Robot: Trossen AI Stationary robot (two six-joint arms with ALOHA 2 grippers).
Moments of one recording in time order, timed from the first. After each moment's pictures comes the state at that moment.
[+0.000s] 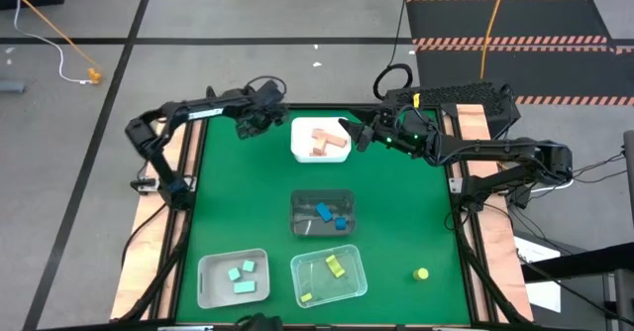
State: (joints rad) left arm 0.70 1.72 1.16 -0.65 -0.05 -1.20; right arm -0.28 1.24 0.74 0.51 0.18 0.54
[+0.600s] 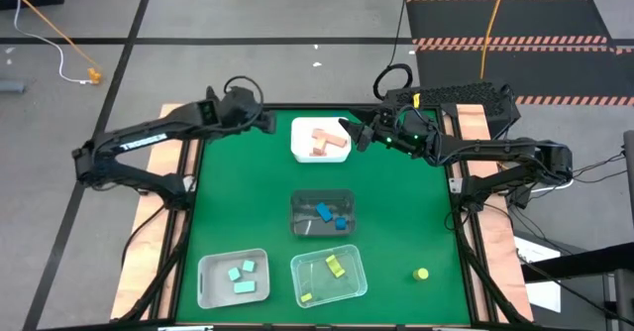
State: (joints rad) left arm 0.40 1.23 1.16 -0.71 -0.42 -0.71; right arm -0.28 1.24 0.74 0.51 0.18 0.54
